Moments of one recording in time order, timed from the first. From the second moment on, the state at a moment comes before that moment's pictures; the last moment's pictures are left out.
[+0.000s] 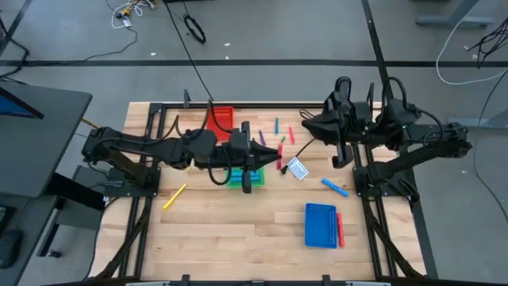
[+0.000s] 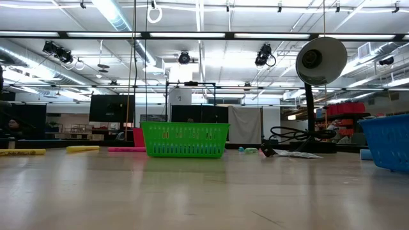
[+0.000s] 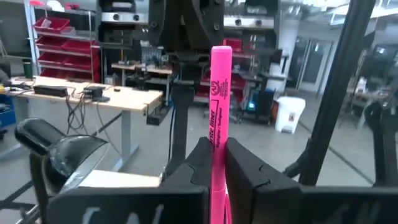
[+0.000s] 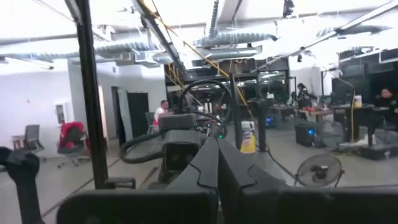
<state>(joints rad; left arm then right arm) -0.17 1.53 1.47 0.16 -0.22 -0.10 0.12 1.06 1.27 0.09 0.11 0.04</state>
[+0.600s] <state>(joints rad) -0.17 1.52 1.68 -0.10 -0.24 -0.01 0.20 1.26 1.56 -0.14 0.12 -0.03</state>
